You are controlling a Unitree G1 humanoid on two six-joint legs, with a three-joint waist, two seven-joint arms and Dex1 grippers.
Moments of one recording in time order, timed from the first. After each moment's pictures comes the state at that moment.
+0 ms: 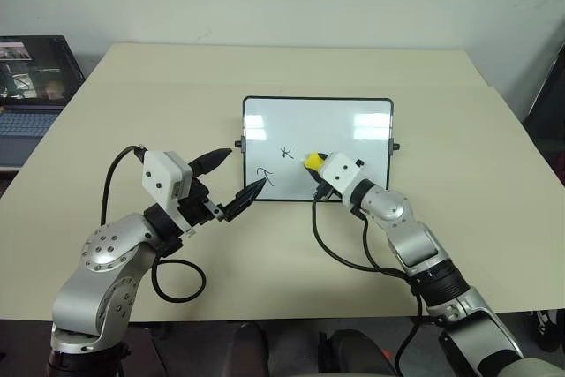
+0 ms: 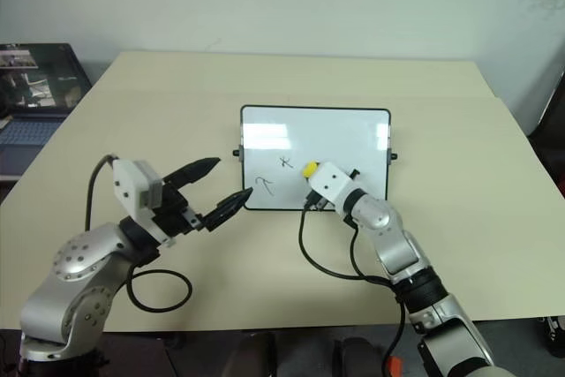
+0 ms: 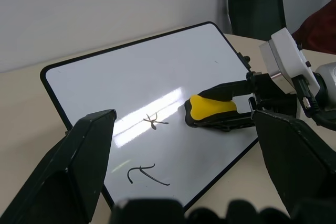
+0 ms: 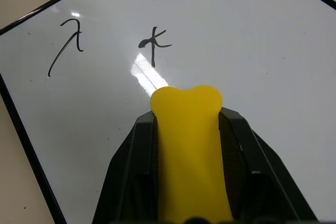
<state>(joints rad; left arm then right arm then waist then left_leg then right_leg) -0.05 0.56 0.20 -0.54 -0.55 0.43 -0.63 -0.50 -0.25 0.33 0.08 -0.21 0.17 0.42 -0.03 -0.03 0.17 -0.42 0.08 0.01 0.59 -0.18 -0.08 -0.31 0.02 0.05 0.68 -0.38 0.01</state>
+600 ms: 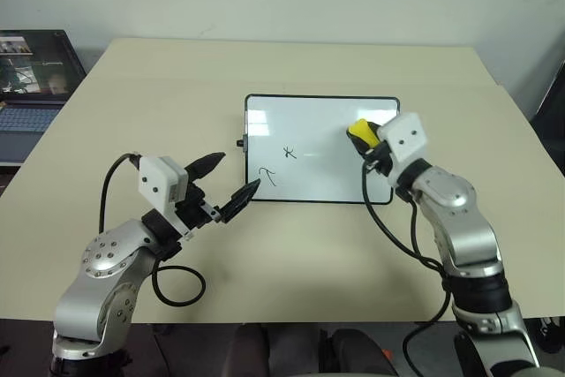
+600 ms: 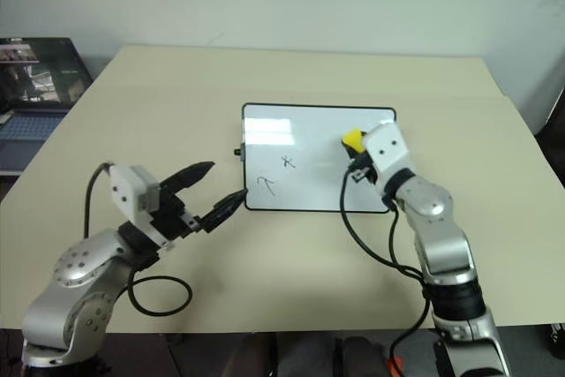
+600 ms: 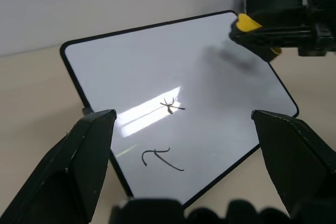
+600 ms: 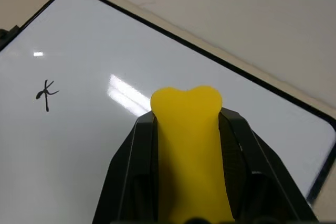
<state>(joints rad) 0.00 0.51 0.25 -0.52 -0.53 0.39 -0.56 -0.36 -0.29 0.01 -0.36 0.00 0.48 0.41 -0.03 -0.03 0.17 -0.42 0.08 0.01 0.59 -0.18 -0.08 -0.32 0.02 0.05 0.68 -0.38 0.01</state>
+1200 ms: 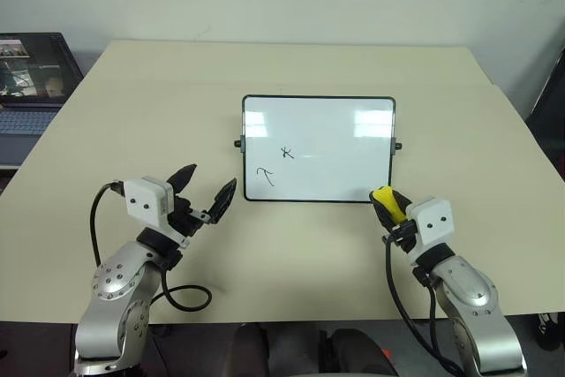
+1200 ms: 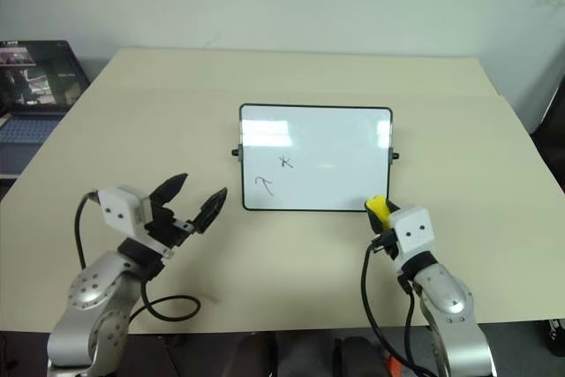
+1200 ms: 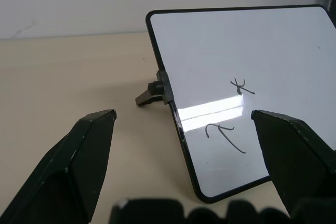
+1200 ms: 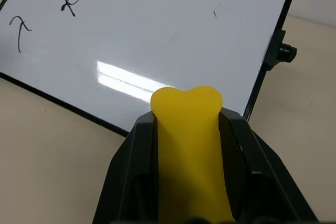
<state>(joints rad) 0.11 0.37 0.24 -0.43 -0.42 0.25 -0.45 0.17 -0.23 0.04 -0.56 0.01 0.29 0.30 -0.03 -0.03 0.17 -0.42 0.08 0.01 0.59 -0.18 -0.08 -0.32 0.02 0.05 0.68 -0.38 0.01</state>
